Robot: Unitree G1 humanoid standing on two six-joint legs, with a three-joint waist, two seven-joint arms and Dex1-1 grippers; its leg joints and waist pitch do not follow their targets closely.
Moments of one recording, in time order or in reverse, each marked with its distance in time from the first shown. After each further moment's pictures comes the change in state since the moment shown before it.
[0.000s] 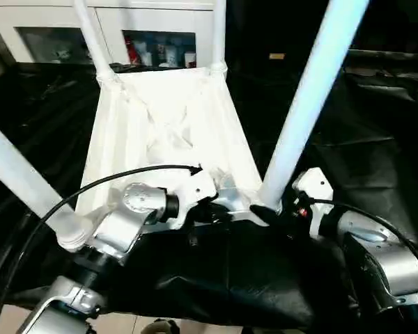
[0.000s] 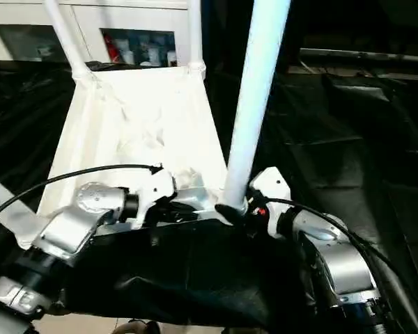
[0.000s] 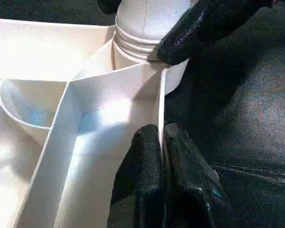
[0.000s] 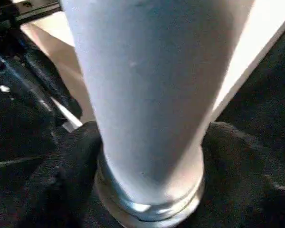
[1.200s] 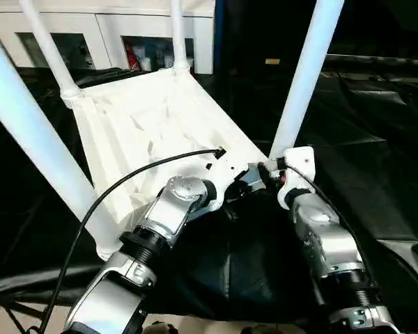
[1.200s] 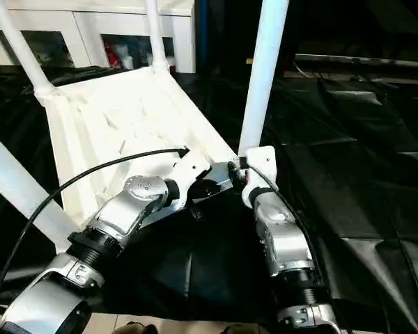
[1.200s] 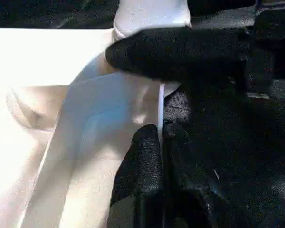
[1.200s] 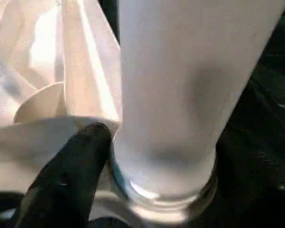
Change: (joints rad) left arm -0.181 -0.259 0.031 0.298 0.096 0.046 0.425; right arm -0.194 0.362 -0.083 0.318 -0.181 -0.073 -0.655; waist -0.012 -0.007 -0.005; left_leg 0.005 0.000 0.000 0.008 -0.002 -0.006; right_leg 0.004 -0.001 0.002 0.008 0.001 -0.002
